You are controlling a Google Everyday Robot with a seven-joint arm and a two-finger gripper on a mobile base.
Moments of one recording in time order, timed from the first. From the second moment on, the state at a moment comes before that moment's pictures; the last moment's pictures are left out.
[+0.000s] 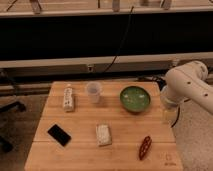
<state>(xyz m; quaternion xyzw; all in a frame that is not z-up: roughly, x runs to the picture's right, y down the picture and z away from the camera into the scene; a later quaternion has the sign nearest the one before) 0.285 0.107 0.684 -0.28 0.02 0.02 0.96</state>
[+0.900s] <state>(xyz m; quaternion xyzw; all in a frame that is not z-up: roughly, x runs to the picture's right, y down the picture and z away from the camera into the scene) 0.245 0.128 0.691 -0.29 0.01 0.00 0.96</state>
